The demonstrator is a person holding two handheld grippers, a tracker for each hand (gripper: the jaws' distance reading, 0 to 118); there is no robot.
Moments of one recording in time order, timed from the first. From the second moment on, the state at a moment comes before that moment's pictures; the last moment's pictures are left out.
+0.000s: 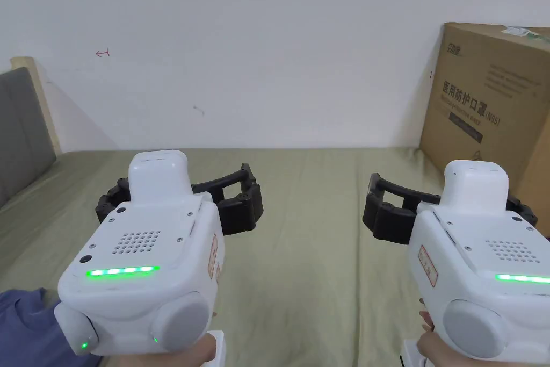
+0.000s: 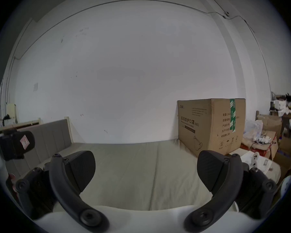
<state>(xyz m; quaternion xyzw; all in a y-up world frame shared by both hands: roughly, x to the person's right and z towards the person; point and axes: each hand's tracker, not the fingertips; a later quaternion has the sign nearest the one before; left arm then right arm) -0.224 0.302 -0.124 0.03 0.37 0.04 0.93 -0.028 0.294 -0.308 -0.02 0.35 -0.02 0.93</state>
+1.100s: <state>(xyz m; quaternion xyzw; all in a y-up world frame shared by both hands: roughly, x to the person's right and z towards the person) -0.228 0.294 -0.129 0.02 0.41 -0.06 0.91 -0.039 0.277 -0.323 -0.01 0.33 0.05 0.94</state>
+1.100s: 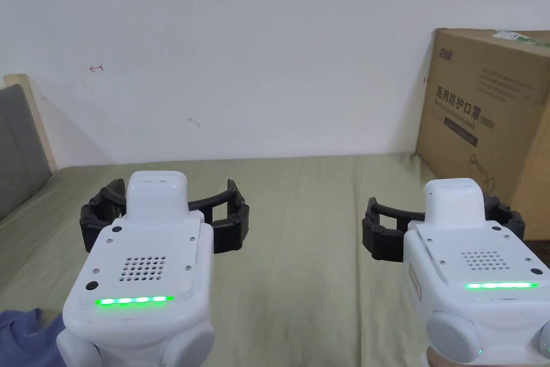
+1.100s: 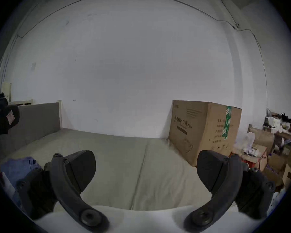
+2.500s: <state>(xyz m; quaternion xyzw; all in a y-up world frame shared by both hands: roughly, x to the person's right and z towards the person) -0.235 0.289 -0.137 -0.04 0.40 -0.02 0.92 -0.031 0.279 -0.325 -0.02 0.31 0.01 0.95</state>
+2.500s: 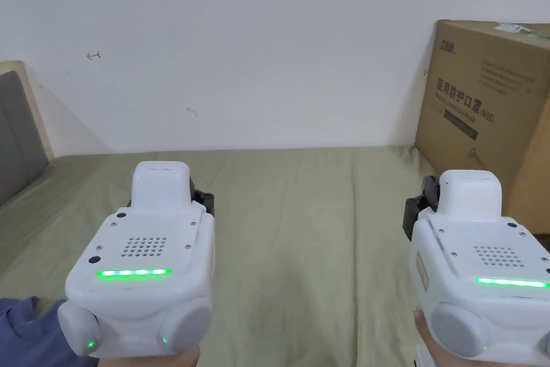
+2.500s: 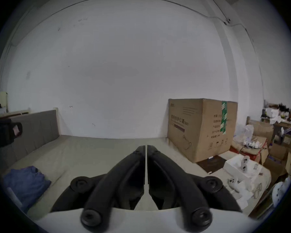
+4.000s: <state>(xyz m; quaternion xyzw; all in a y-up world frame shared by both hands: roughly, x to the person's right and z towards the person) -0.493 0.082 0.074 -0.41 0.41 0.34 0.74 -0.153 0.207 -0.294 -0.21 0.51 0.04 0.83</state>
